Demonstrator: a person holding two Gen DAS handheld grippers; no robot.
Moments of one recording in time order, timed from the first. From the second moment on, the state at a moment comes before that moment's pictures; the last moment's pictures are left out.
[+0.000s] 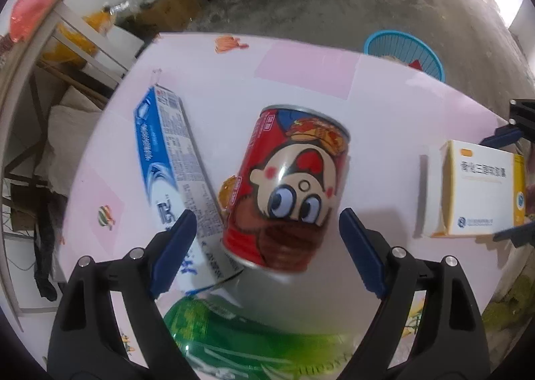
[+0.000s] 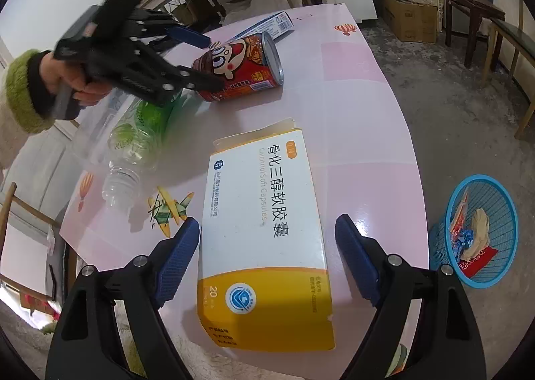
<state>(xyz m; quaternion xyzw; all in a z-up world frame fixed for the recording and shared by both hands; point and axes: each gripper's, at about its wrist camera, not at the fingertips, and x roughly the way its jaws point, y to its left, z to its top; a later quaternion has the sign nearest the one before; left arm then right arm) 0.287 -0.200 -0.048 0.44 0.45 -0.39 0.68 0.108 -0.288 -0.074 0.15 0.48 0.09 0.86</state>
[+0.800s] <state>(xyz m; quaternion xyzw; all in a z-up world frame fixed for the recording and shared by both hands) 0.265 -0.205 -0.031 0.40 0.49 -0.39 0.67 0.105 -0.295 -0.075 0.18 0.47 0.10 0.86</state>
